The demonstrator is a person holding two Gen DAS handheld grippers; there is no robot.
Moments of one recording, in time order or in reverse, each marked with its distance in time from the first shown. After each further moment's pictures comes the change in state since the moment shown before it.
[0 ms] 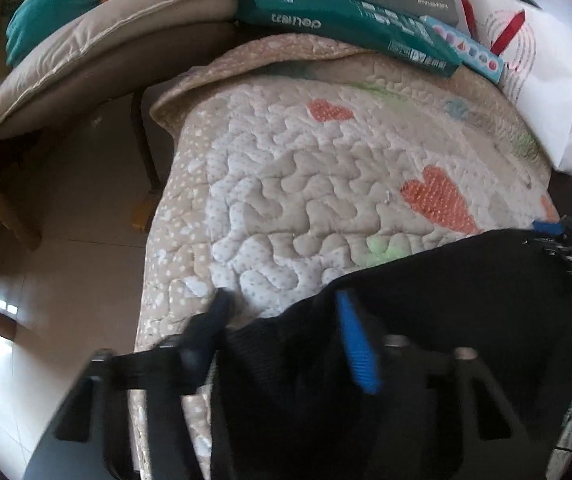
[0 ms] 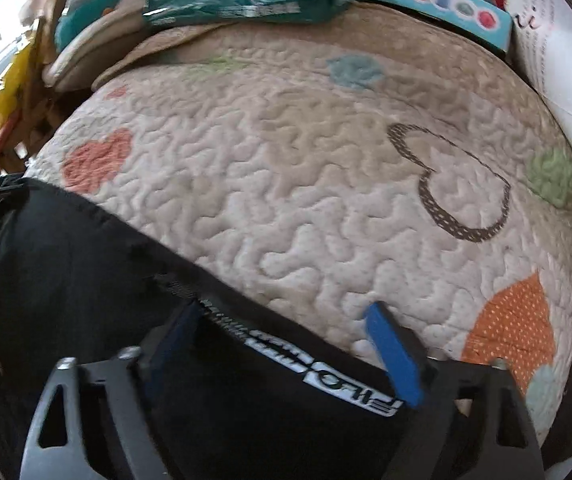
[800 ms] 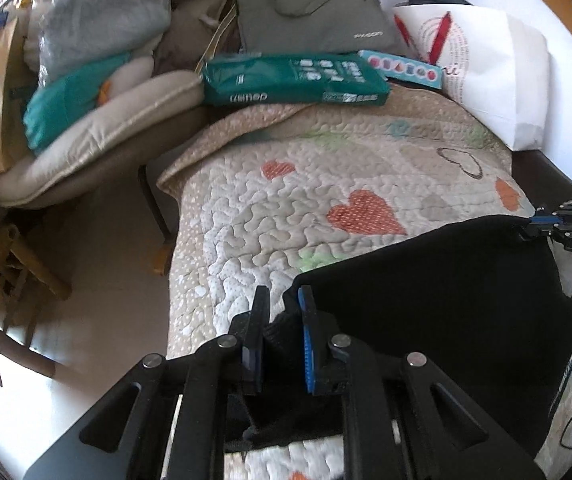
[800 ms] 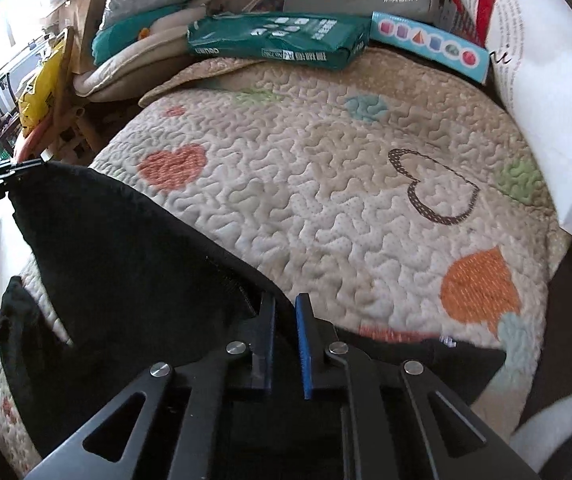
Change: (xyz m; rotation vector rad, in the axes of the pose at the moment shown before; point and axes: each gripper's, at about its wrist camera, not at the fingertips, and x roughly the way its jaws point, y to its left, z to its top) left arm -0.104 -0.059 -0.020 0.183 -0.144 0.093; right arm -0.088 0.040 -0.029 -0.004 -0.050 -0.004
